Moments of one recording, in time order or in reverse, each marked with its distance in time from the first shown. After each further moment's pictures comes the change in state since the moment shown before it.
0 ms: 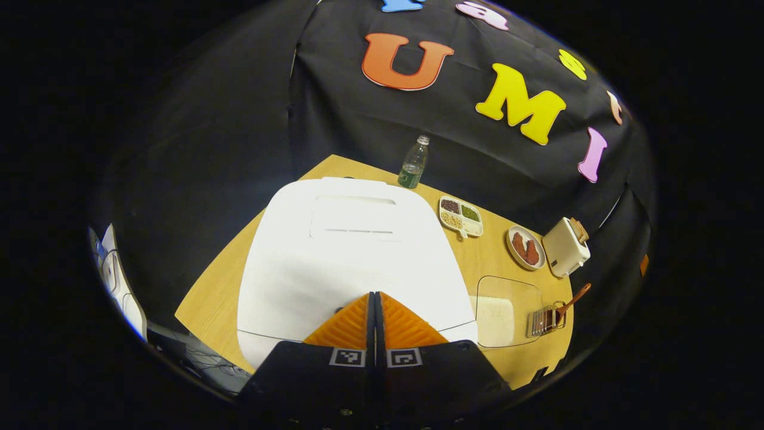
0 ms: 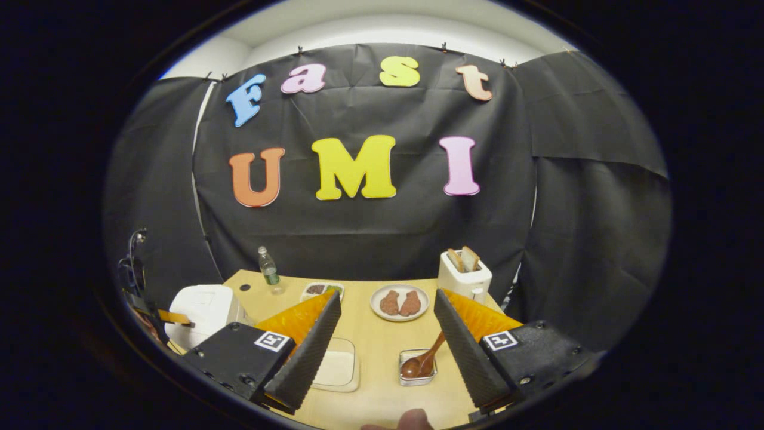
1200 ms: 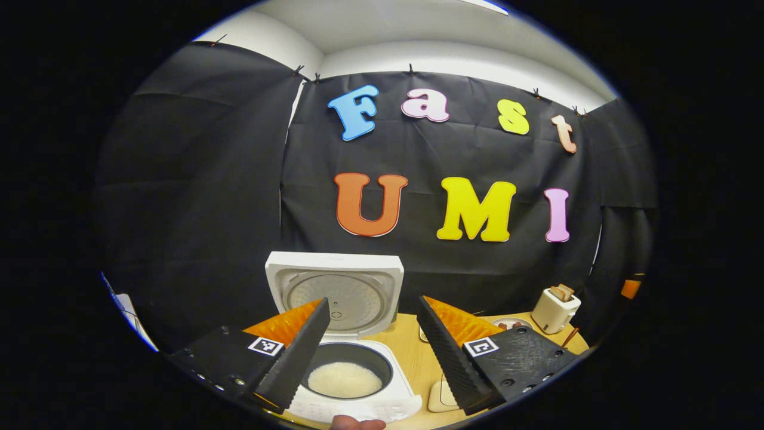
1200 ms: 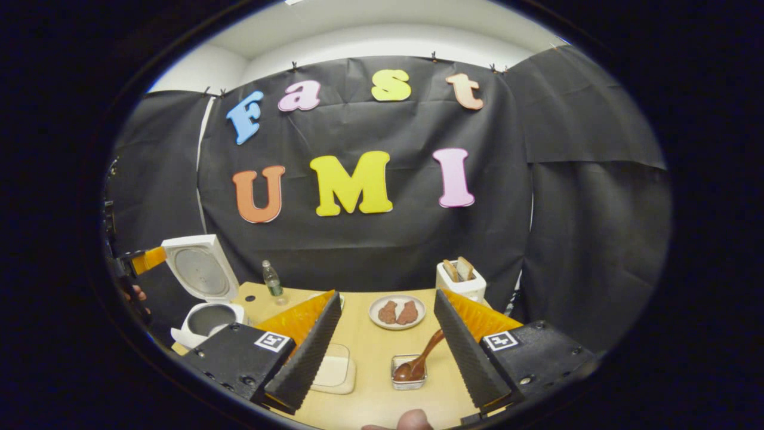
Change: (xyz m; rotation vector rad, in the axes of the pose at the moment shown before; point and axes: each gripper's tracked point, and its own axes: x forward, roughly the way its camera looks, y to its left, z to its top) left arm -0.145 -0.089 0.145 0.217 -0.736 0.002; right arm -0.022 -0.048 0.007 0.034 -0.064 0.014
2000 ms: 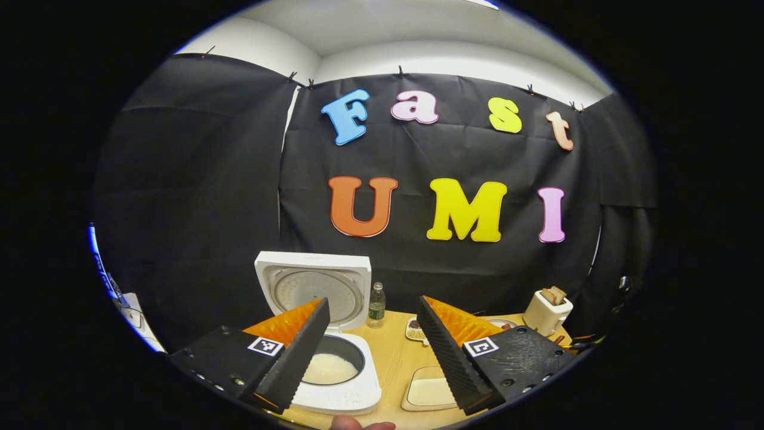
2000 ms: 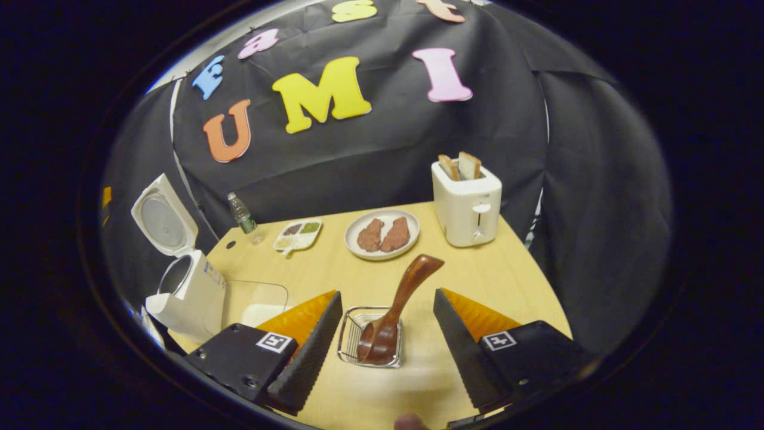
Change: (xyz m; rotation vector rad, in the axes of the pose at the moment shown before) left arm -0.020 -0.055 0.013 0.011 0.021 0.062; right arm 0.127 -0.072 -0.190 0.124 0.419 0.089
